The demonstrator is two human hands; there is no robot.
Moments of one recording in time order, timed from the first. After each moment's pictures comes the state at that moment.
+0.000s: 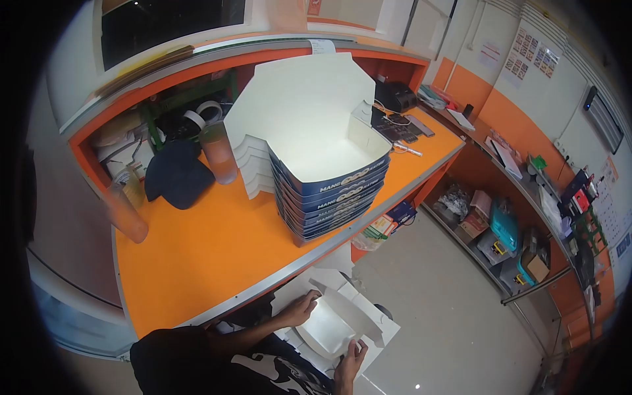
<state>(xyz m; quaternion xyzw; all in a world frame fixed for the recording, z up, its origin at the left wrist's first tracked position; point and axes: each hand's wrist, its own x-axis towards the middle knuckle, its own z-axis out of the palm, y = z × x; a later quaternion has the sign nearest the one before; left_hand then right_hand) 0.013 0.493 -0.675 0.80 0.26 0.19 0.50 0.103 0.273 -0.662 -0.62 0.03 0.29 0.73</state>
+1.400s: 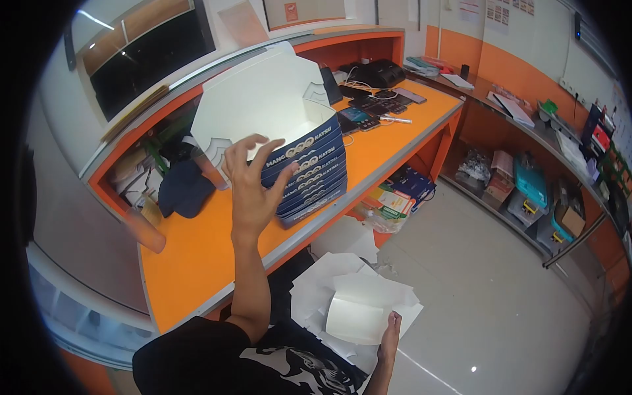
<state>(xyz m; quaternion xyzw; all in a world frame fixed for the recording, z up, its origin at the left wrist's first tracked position) 0.053 0.554 -0.318 0.82 0.31 0.48 -0.09 0.182 0.260 -0.671 -0.64 -0.03 0.35 0.69</state>
